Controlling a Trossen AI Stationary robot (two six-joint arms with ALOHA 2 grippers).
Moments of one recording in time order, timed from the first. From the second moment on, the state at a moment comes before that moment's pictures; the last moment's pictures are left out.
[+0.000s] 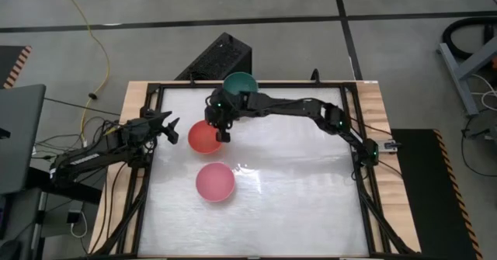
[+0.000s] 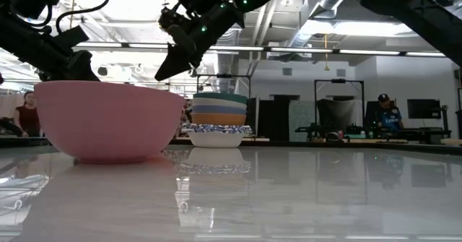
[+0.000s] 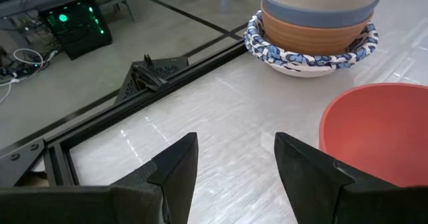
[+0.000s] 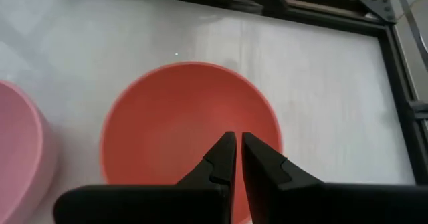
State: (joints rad) left arm 0.36 0.09 0.21 -0.48 -0.55 -0.09; right arm -0.19 2.28 2.17 -0.57 -0.13 -0.29
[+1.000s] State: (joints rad) left arm 0.36 0.09 0.21 -0.48 -0.55 -0.09; right arm -0.16 2.28 2.09 -0.51 -0.13 -0.18
